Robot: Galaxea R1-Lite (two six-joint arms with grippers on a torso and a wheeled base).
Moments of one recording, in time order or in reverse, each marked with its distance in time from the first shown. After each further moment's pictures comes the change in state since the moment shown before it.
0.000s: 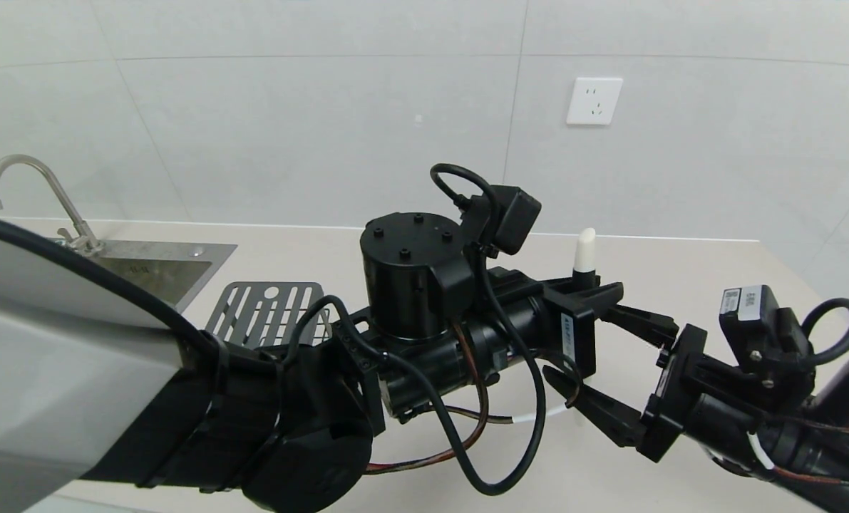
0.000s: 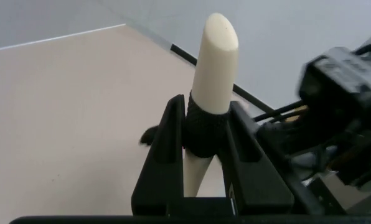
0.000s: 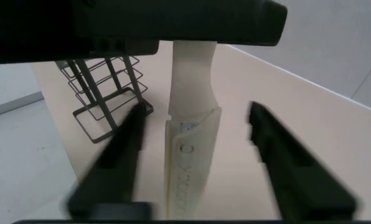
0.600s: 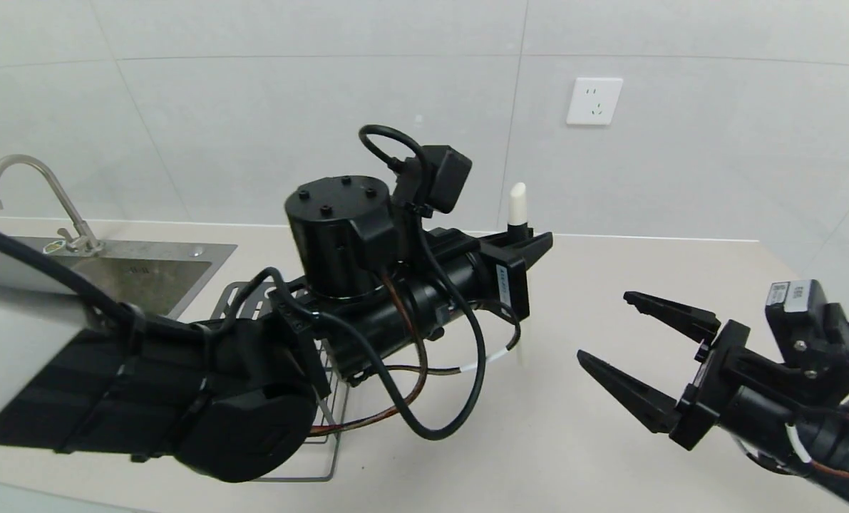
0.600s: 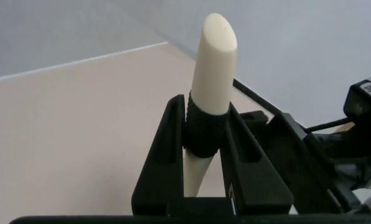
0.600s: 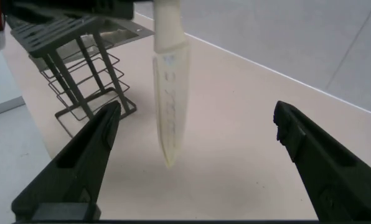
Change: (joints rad) left arm 0.096 -0.096 0.059 -0.005 0.065 0.082; right arm -0.103 -0.073 0.049 0.000 0.001 -0.006
